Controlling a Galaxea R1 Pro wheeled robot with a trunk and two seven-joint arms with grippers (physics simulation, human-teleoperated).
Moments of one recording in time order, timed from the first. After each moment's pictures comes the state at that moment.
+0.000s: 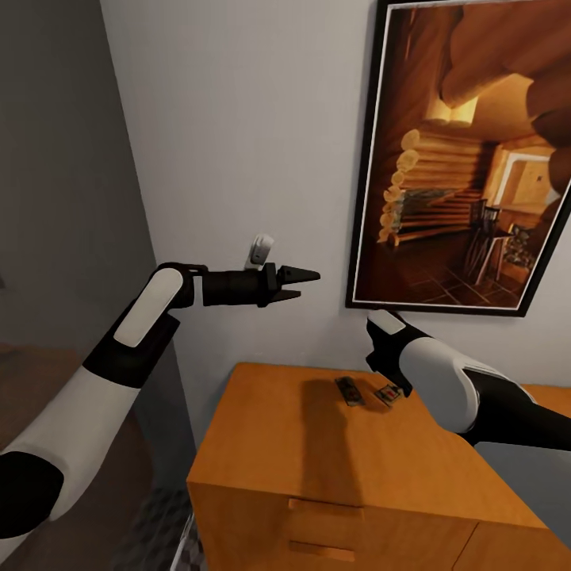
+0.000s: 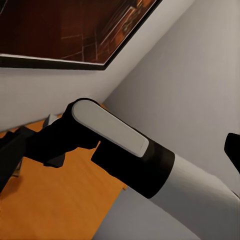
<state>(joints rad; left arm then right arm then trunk) -1.10 0.11 -0.46 -1.32 1.55 1.03 0.04 -1.35 0.06 -0.28 -0.06 -0.75 0.36 -1.09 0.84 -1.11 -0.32</state>
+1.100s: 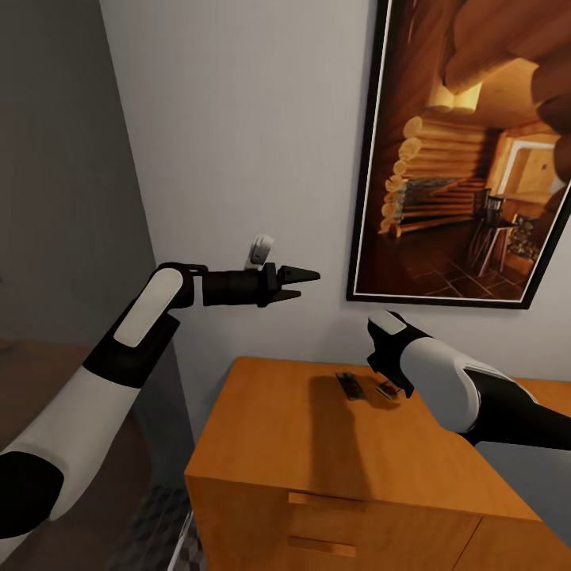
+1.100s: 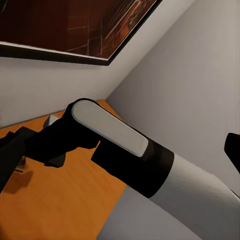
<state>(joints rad) -1.10 0.11 -0.46 -1.32 1.55 1.03 0.04 -1.35 0.05 -0.28 -0.05 -0.75 0.36 -1.09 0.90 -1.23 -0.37</state>
